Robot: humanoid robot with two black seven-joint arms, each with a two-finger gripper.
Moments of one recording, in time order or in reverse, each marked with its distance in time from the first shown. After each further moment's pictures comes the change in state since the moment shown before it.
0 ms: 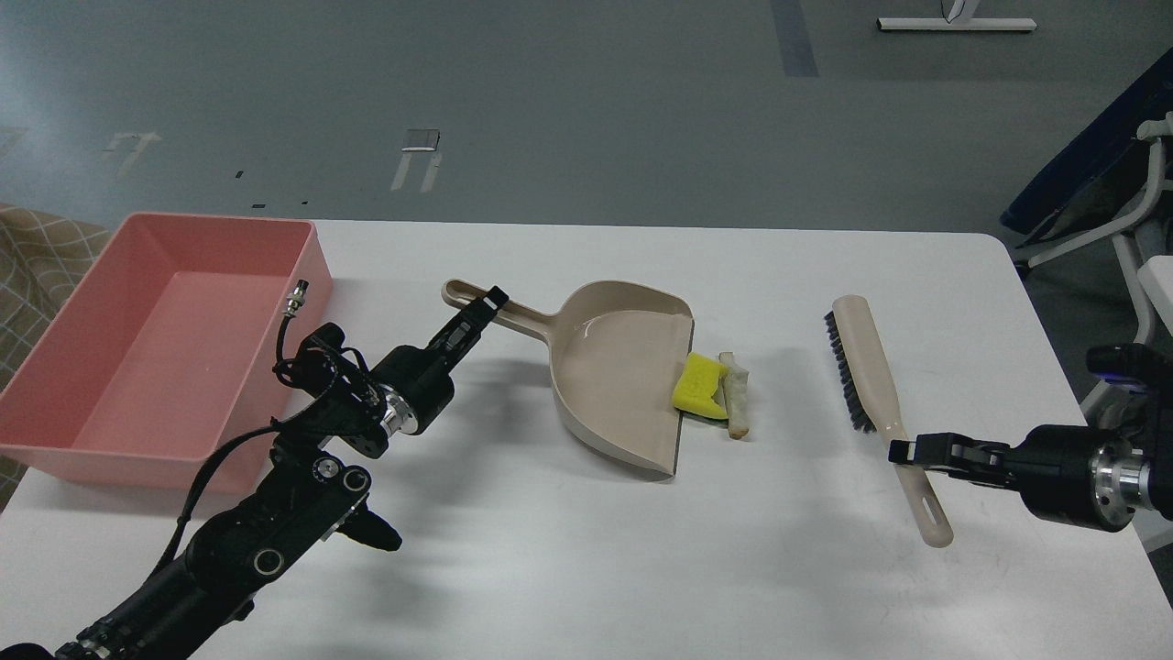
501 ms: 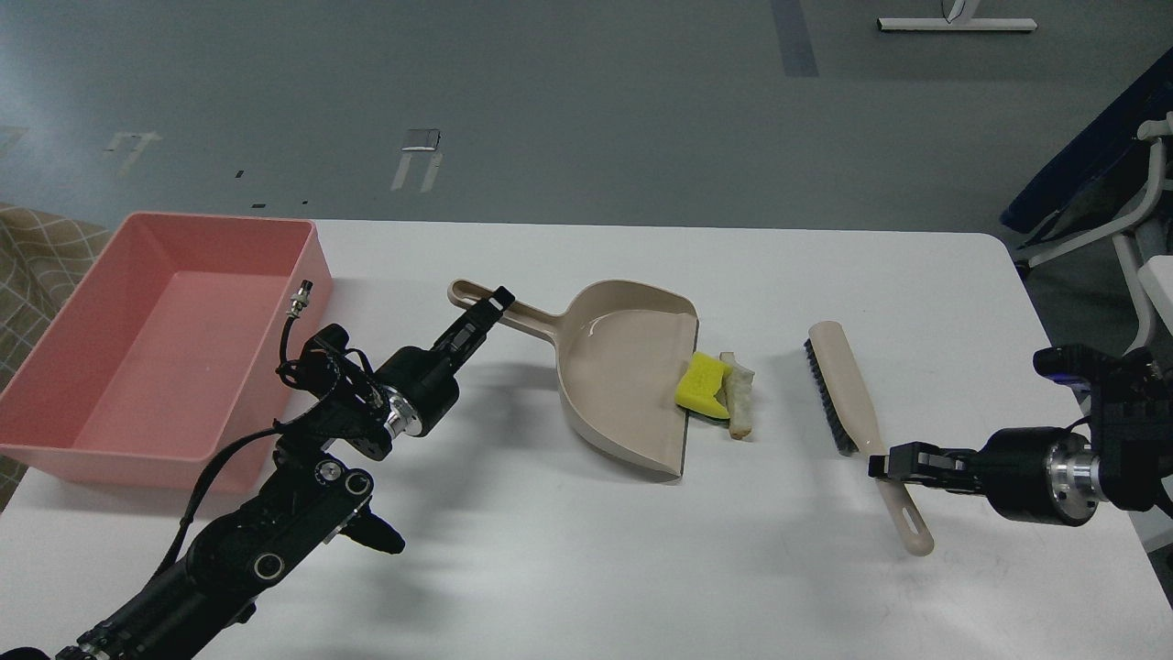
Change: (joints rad) left arm 0.012 -0.001 0.003 -0.027 0.001 -0.003 0.000; right arm 0.036 0.135 -0.005 -0.069 -0.003 0.069 -0.086
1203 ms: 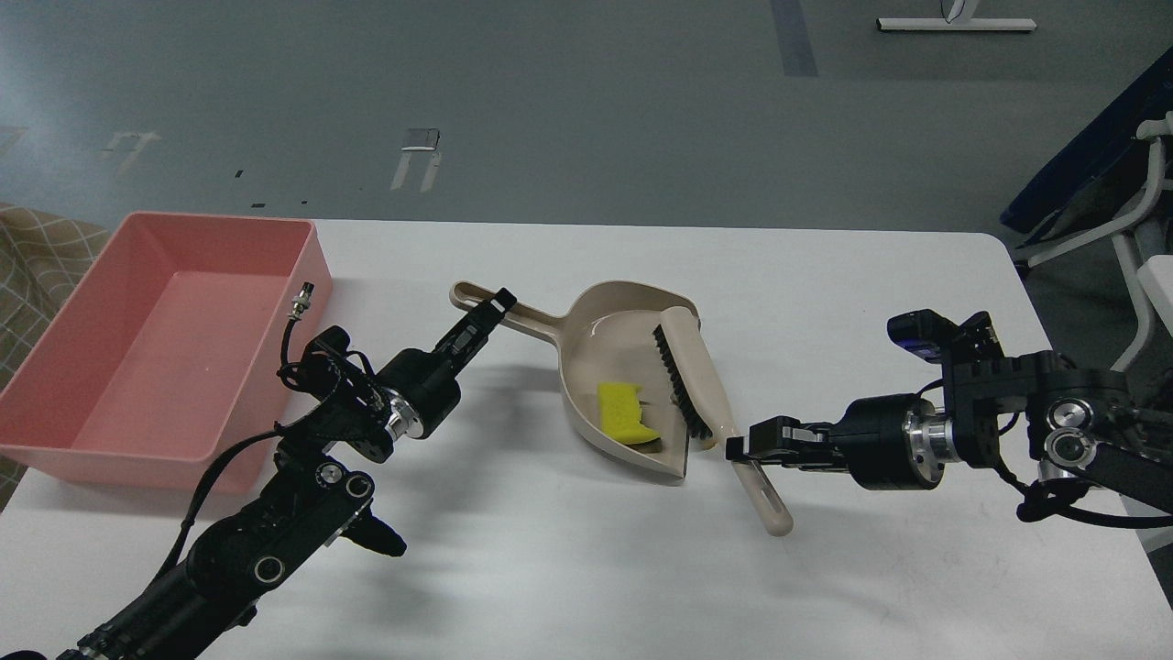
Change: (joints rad) left arm 0.004 -0.002 0.000 -0.005 0.000 0.000 0.001; right arm 0.109 0.277 0.008 -0.039 0.117 0.055 0.009
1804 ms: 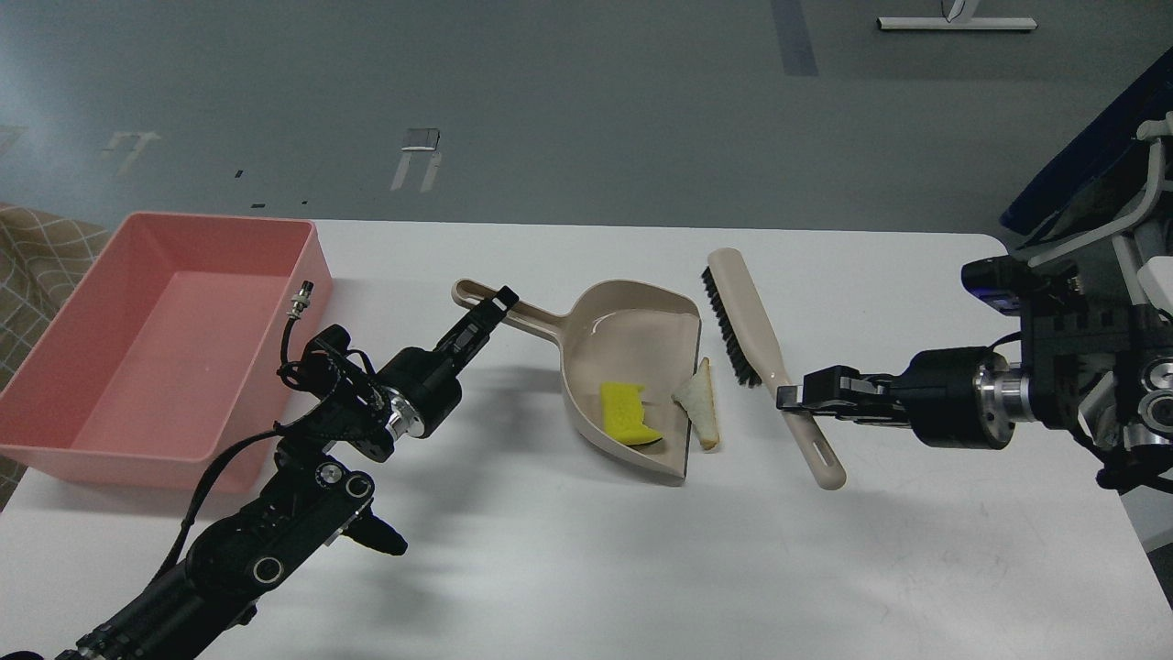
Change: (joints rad) left arm 0.003 0.000 0.000 -0.016 0.000 0.000 0.002; right arm 0.058 -0.261 -0.021 0.091 0.033 0.001 -0.020
